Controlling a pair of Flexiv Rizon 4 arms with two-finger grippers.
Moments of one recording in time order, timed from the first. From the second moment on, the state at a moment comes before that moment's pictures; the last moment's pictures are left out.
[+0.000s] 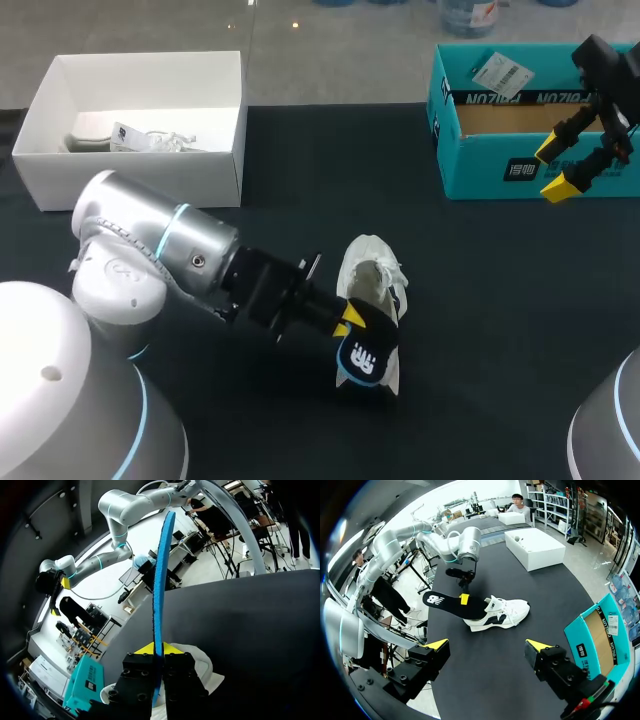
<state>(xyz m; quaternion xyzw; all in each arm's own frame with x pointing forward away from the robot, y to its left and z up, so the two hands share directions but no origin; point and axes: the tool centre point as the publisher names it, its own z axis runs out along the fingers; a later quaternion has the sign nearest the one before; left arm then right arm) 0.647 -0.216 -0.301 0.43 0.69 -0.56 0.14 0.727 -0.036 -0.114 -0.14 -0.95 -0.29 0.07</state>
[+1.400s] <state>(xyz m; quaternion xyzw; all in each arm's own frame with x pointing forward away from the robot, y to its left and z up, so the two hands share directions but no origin) 0.696 -0.226 -0.337 0.50 0.71 -0.46 0.18 0.727 -0.036 -0.114 -0.14 -0.95 -0.29 0.07</state>
